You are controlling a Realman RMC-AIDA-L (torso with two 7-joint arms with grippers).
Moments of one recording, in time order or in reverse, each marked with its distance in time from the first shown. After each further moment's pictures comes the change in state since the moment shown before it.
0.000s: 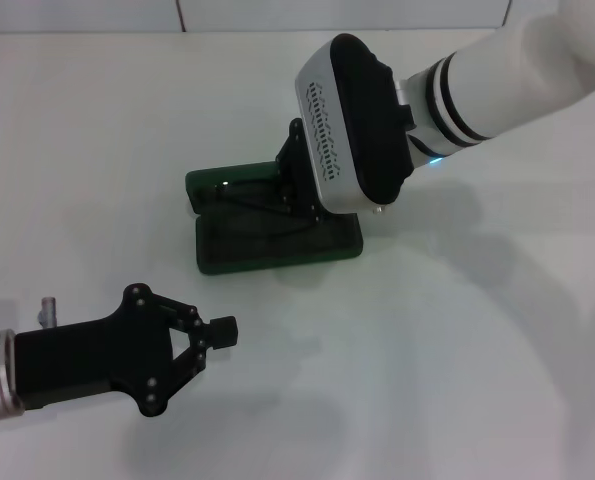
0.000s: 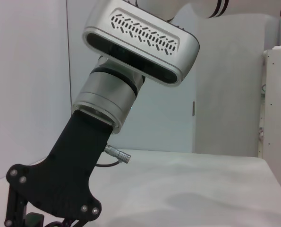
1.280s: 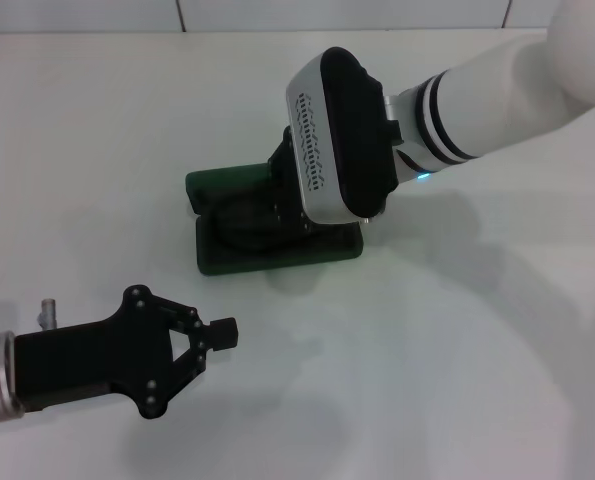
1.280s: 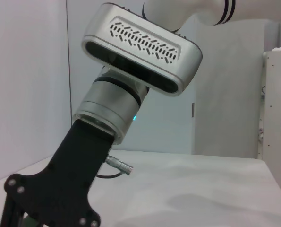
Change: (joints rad) left arm 0.004 -0.002 -0.001 0.001 0.000 0.005 0.000; right arm -0.023 0.000 -0.082 -0.023 0.016 0.084 0.085
